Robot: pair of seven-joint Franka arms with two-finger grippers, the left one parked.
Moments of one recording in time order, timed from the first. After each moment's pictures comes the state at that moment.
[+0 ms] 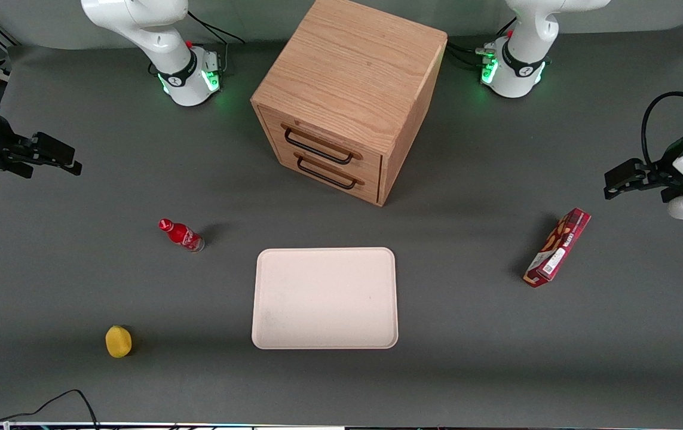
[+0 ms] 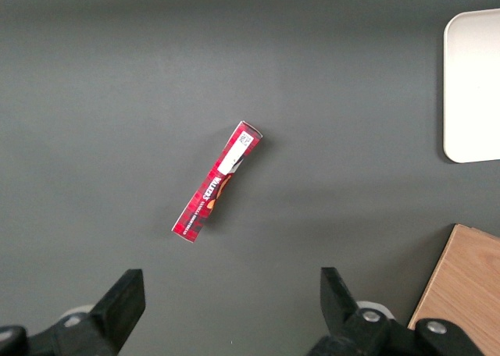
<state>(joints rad) 0.05 0.02 -0.02 -1.51 0.06 1.50 0.05</state>
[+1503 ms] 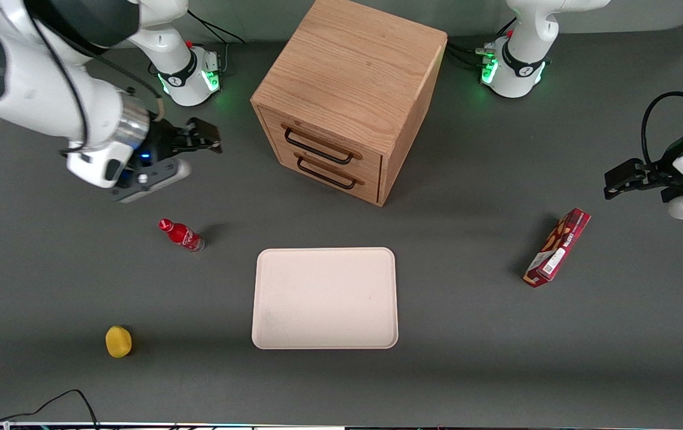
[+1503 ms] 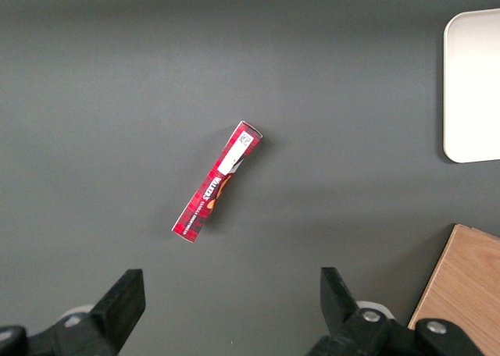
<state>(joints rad) 0.18 0.15 0.21 -1.50 0.24 1.50 0.04</state>
